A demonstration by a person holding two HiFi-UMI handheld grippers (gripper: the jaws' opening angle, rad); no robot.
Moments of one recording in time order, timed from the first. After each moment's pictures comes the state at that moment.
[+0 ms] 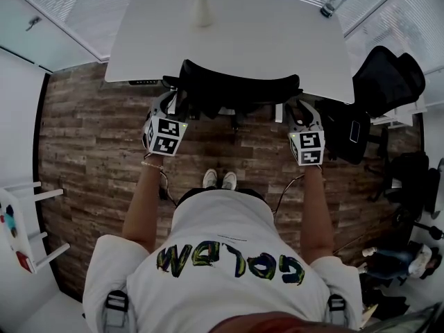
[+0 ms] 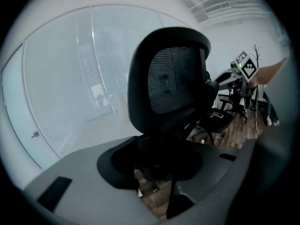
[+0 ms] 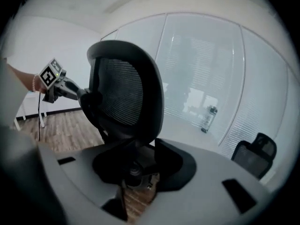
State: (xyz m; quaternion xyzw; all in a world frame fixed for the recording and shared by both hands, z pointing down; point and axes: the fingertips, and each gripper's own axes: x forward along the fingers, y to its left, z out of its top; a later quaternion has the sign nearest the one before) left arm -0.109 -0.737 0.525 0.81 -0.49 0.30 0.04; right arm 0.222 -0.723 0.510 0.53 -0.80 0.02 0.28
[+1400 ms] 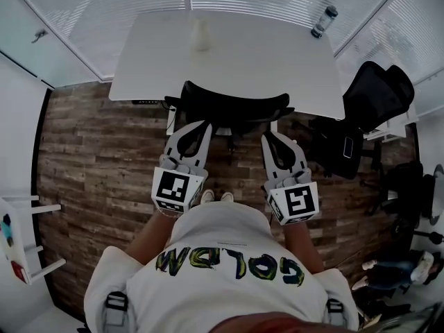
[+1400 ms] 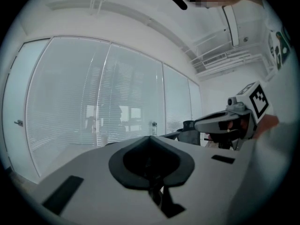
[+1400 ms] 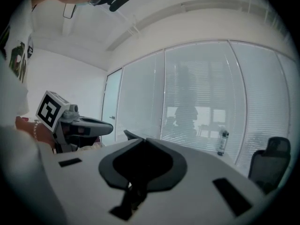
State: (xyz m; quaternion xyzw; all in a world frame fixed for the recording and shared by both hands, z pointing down) left arm -0.019 -0.653 0.334 0.88 -0.47 0.04 0.02; right arm 0.105 -0.629 0.324 0.50 -0.86 -0.01 0.09
